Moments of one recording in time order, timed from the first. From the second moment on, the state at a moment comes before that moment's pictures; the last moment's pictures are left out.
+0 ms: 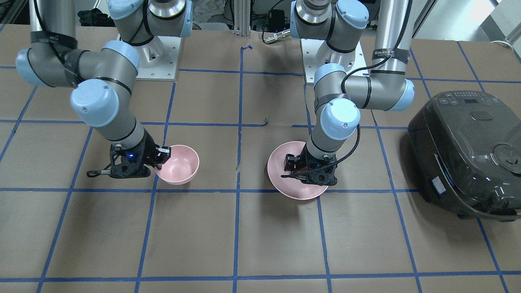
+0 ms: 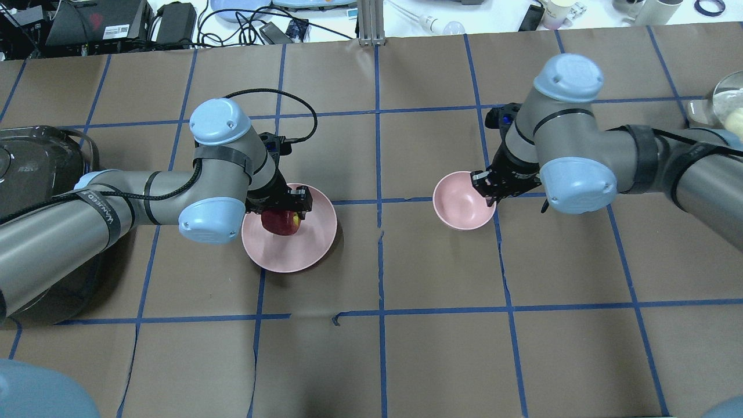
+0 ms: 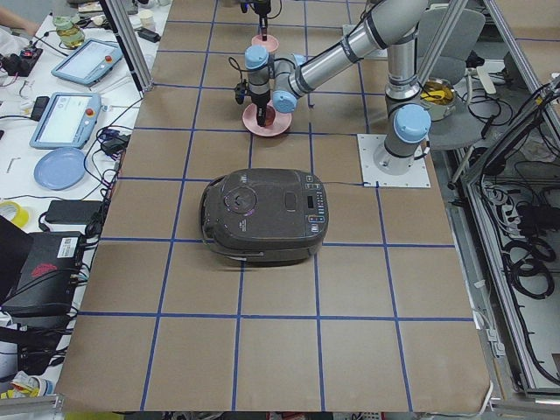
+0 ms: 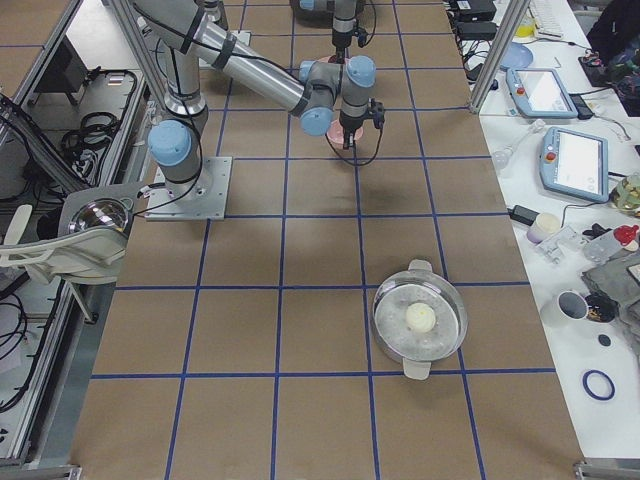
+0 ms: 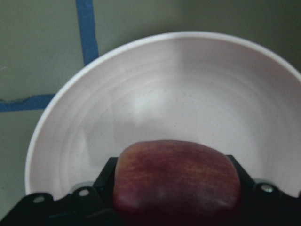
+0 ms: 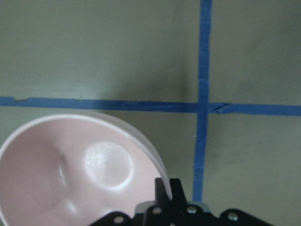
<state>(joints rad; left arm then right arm) -1.63 -1.90 -1.97 -0.84 1.51 -0.03 1.58 -1.33 1.96 -2.14 -1.46 -0.01</state>
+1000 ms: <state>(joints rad) -1.82 -1.90 -1.79 -0.88 1.45 -0.44 1.64 -1.35 1.81 -2.02 -1.50 0.08</state>
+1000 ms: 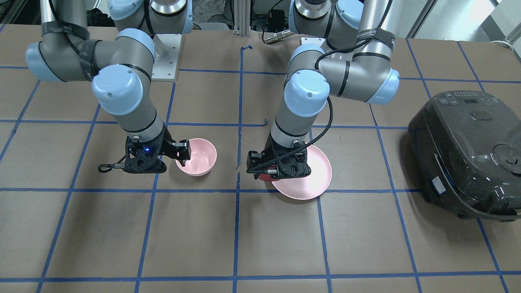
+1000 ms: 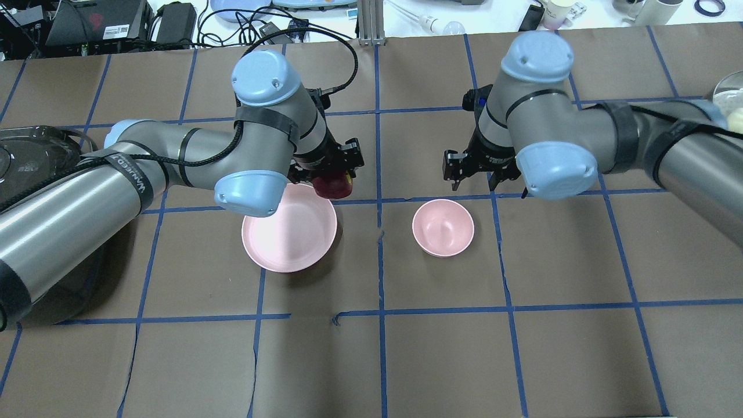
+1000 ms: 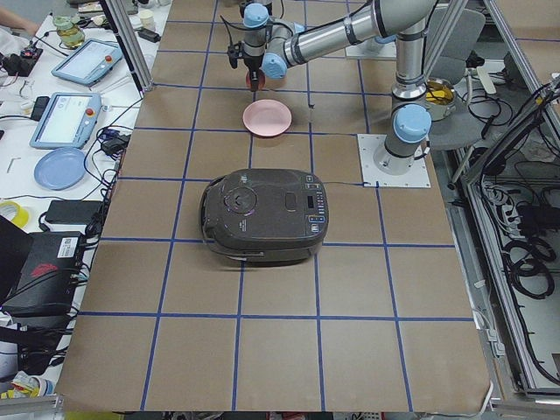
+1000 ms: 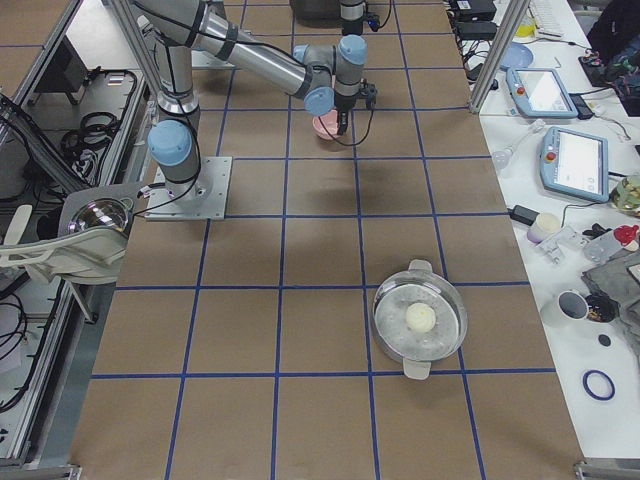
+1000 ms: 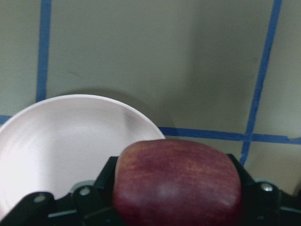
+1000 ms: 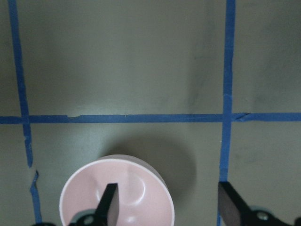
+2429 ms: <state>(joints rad) -2.18 -2.09 -1.72 -0.67 1.50 -0.78 1.64 -1.49 1.36 -1.50 -1.58 0.08</state>
